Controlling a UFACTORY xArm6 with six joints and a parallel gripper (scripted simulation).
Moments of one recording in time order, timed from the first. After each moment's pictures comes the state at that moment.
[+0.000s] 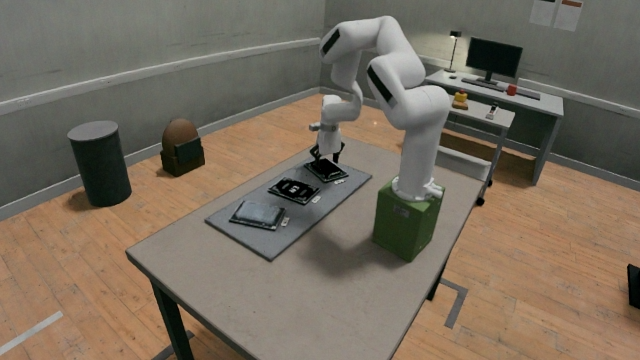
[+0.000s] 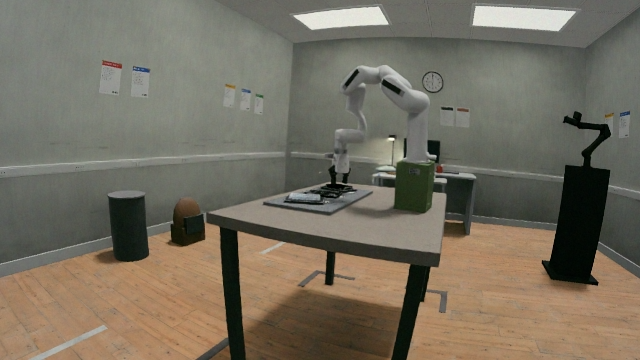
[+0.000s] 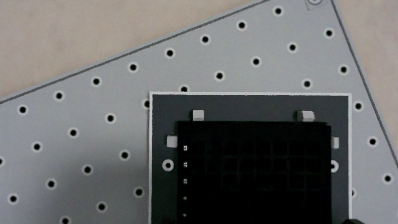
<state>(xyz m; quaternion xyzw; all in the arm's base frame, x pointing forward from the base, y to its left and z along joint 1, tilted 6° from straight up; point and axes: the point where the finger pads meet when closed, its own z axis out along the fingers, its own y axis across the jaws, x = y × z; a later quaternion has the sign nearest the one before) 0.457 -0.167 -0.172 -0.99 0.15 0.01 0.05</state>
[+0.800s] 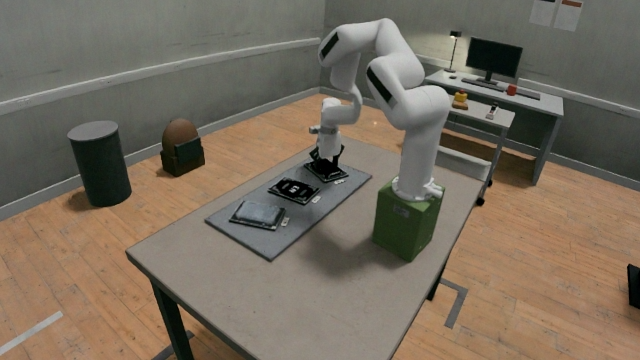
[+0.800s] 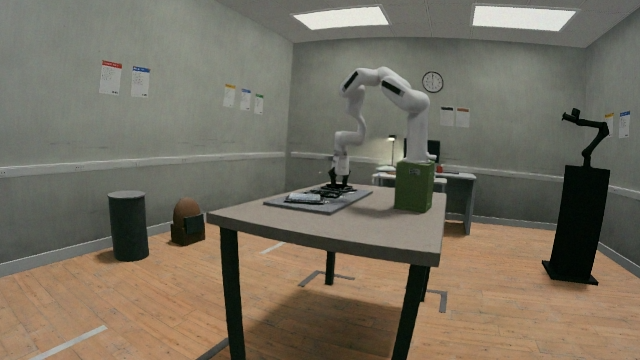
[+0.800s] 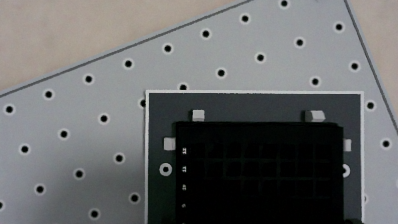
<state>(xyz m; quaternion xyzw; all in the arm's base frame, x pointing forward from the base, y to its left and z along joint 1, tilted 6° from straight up) 0.457 -0.165 -0.184 -0.99 0.15 0.01 0.05</state>
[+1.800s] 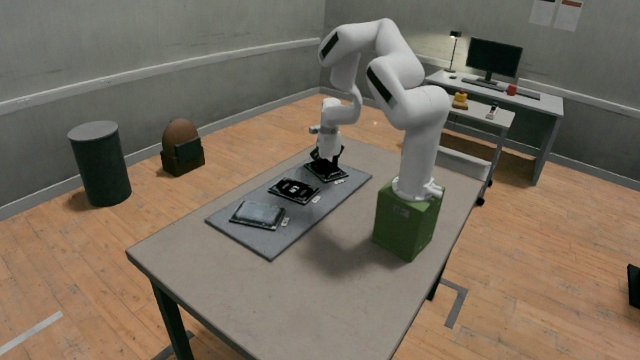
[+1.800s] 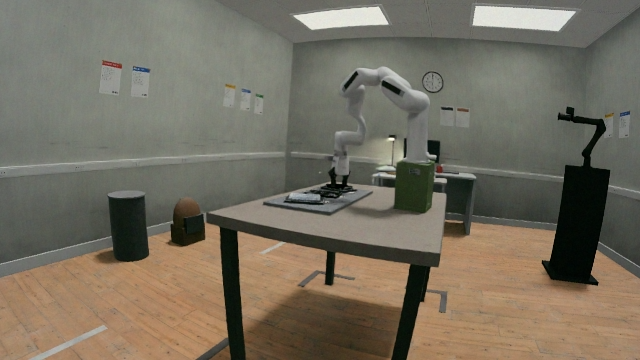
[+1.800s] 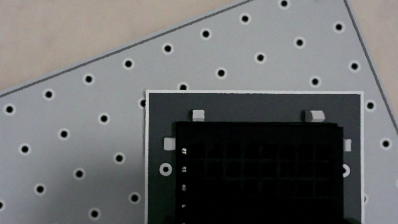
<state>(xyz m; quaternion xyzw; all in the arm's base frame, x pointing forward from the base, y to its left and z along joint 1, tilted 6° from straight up) 0.457 -0.165 -0.184 -0.99 0.15 0.01 0.05</state>
